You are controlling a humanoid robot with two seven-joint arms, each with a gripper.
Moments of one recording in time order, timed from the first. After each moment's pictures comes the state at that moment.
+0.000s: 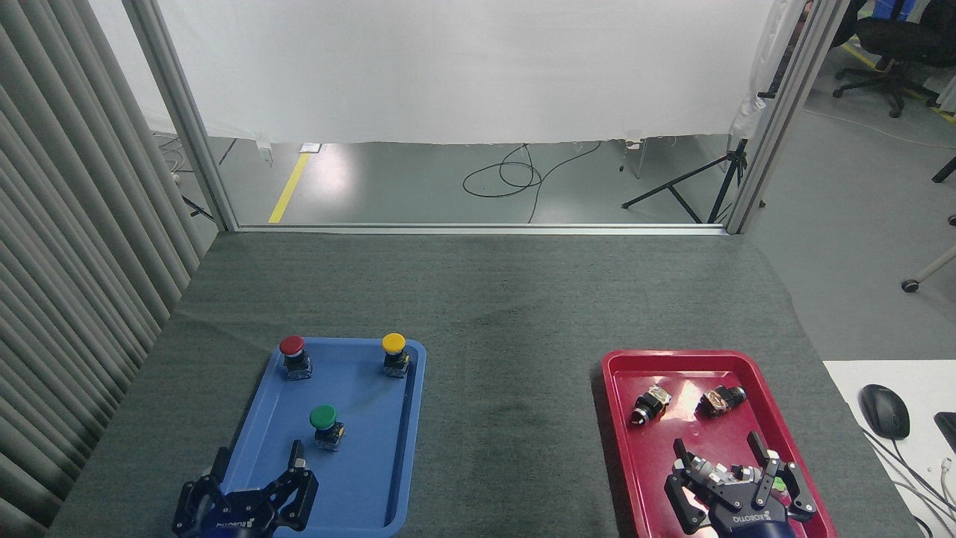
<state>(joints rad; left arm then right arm) 0.17 0.06 0.03 -1.66 -1.37 0.04 0.07 0.18 -0.04 -0.15 -1.63 1.53 -0.20 -0.09</state>
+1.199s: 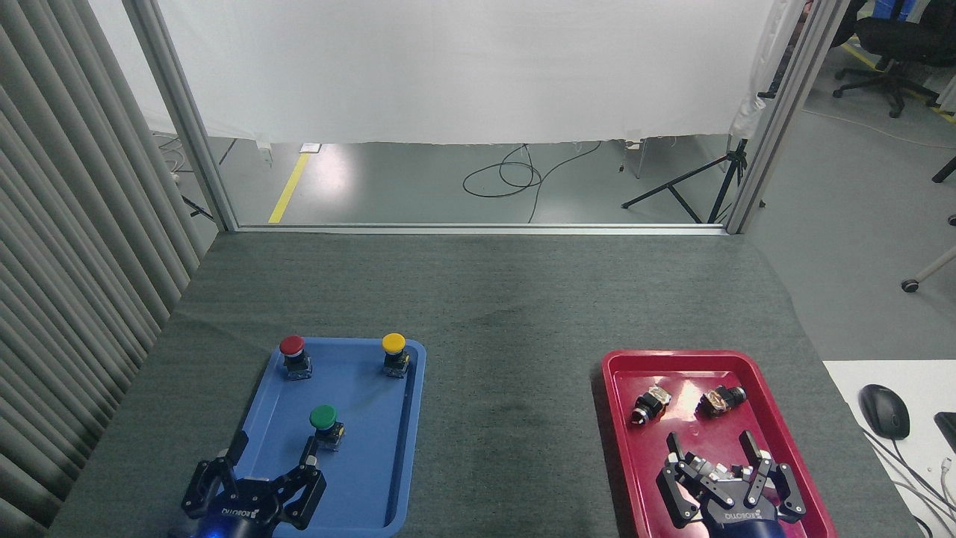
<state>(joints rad) 0.13 0.13 0.00 -1.62 -1.35 -0.11 0.08 0.17 0.00 -0.14 -1.64 1.46 -0.19 -0.09</state>
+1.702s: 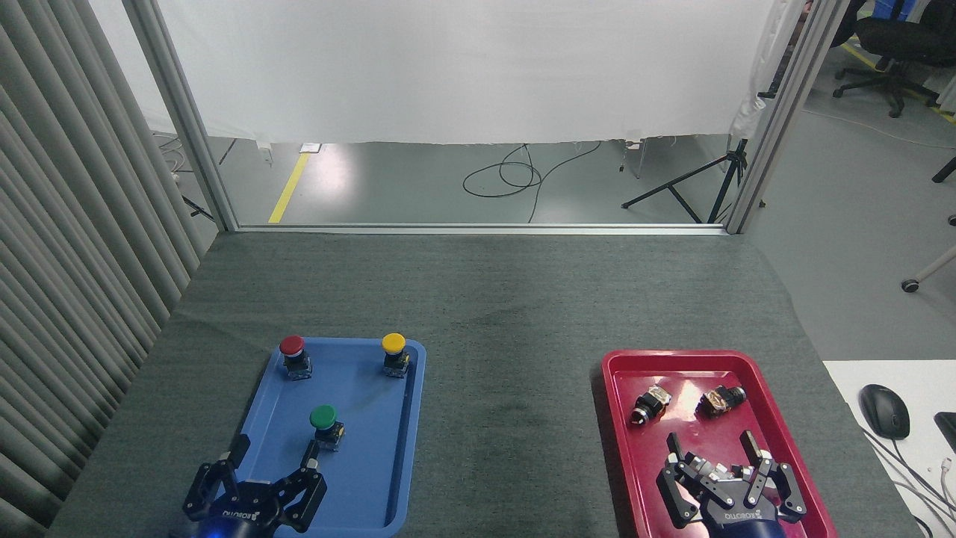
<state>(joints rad) 0.14 0.14 -0.01 -1.61 -1.33 -0.11 0.07 0.17 0.00 -0.14 -1.64 1.48 -0.18 -0.10</state>
